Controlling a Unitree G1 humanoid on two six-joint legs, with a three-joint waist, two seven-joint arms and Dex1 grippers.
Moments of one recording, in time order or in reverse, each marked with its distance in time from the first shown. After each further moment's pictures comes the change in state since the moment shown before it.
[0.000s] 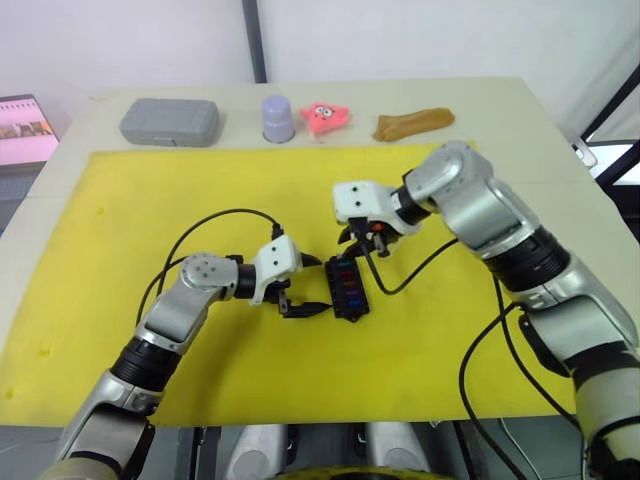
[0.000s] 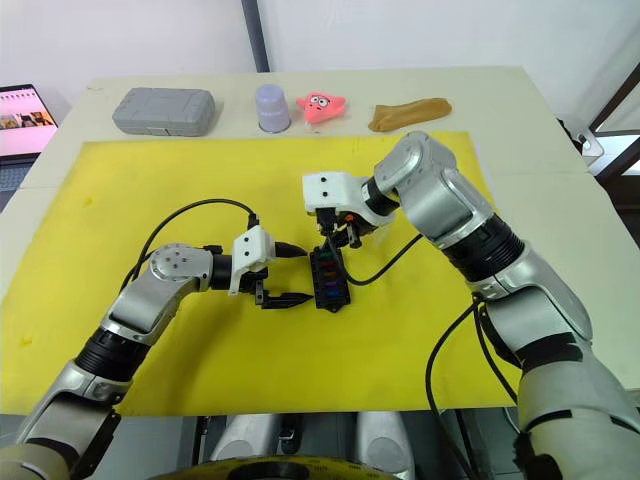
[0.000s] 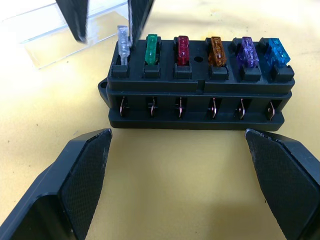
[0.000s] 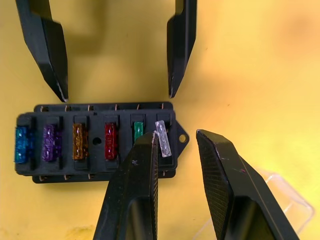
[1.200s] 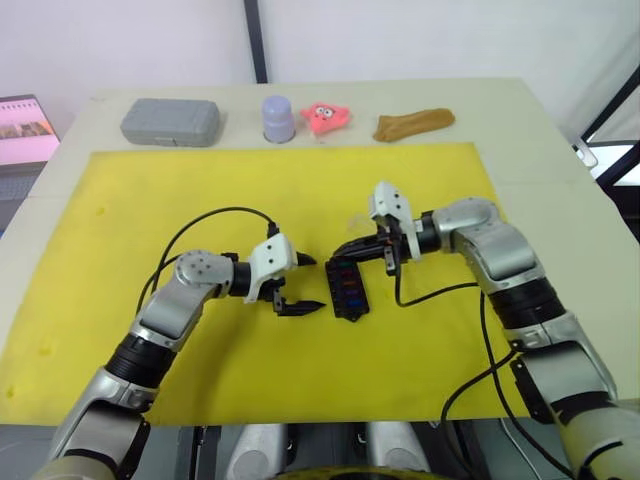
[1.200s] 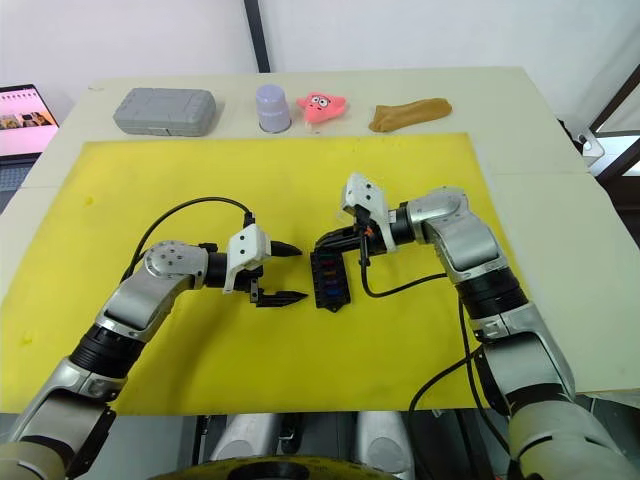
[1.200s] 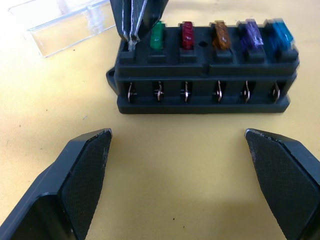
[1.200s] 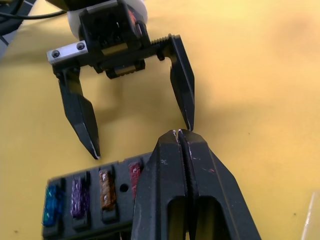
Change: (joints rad) left arm -0.012 0.027 0.002 0.018 -0.002 -0.002 -0.016; right arm 0.324 0.092 -0.298 0.124 0.288 -0.176 -0.134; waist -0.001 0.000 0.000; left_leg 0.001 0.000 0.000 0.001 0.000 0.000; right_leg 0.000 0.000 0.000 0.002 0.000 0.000
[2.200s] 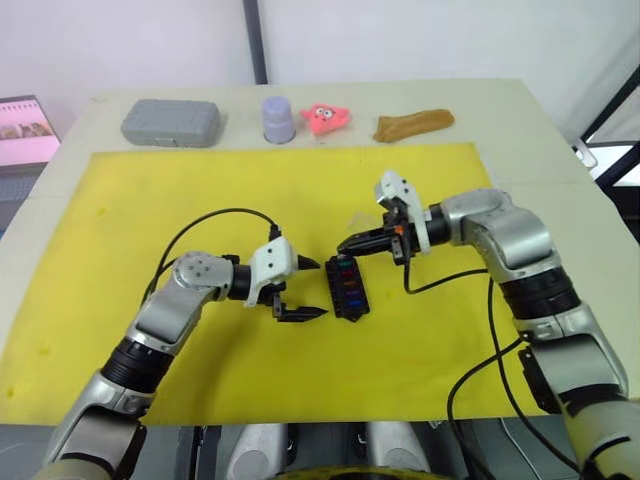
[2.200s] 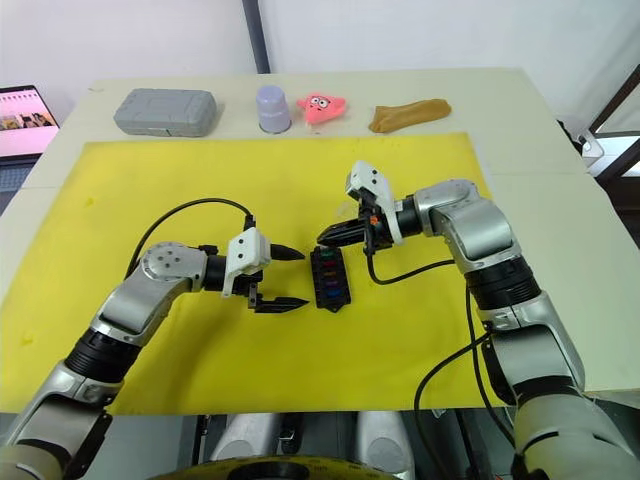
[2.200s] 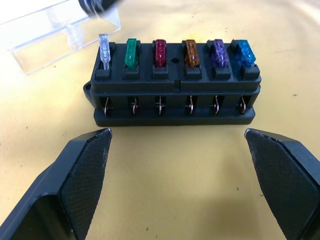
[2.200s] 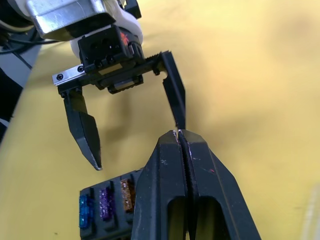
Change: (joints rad) left arm 0.019 0.017 0.002 -0.060 -0.023 0.018 -0.028; right arm -0.062 -0.060 -0.013 -0.077 0.077 0.174 0.011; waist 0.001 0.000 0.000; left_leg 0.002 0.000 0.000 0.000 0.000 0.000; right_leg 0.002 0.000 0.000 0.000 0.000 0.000
